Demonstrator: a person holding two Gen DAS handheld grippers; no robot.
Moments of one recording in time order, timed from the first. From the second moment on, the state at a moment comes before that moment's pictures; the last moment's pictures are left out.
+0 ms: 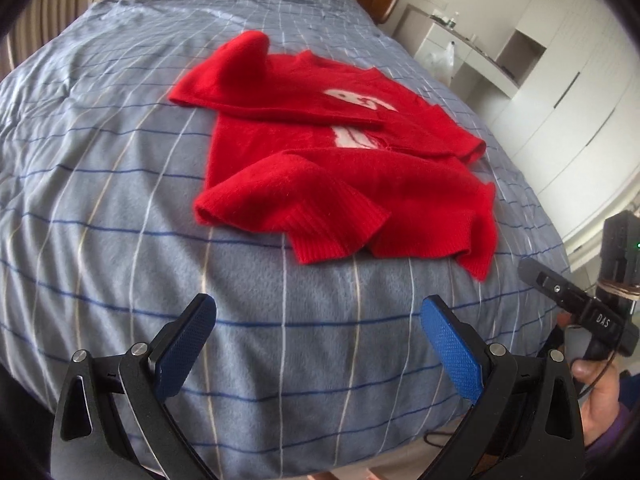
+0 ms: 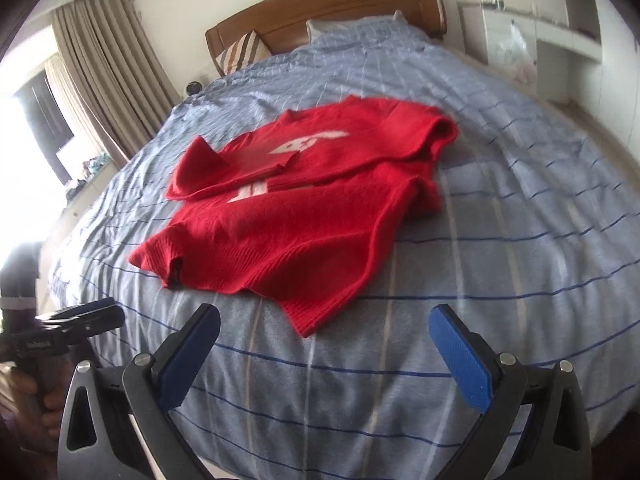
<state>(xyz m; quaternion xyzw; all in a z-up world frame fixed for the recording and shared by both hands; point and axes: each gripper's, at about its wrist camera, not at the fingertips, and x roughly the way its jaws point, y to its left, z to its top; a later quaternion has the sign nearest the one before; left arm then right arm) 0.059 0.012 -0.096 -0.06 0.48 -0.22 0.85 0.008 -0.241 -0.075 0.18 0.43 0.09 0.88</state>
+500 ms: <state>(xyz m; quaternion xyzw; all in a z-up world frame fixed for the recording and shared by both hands) 0.084 0.074 -0.080 -0.15 0.48 -0.28 0.82 -0.020 -0.302 -0.053 0.30 0.41 0.14 0.85</state>
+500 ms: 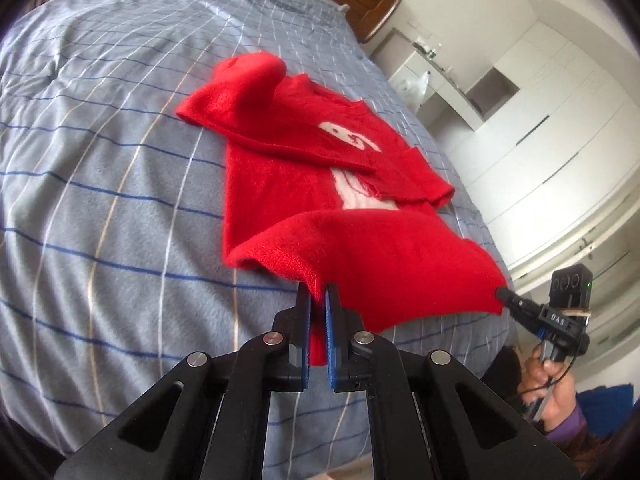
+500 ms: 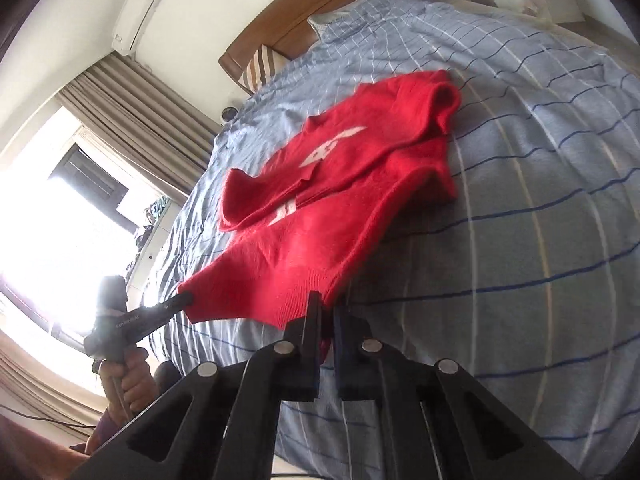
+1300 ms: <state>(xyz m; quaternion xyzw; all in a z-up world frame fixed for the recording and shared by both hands) 0.038 0.062 -0.110 -0.08 0.53 -0.20 0.82 -0.035 -0.307 -0.081 0.25 0.49 0.10 0.83</state>
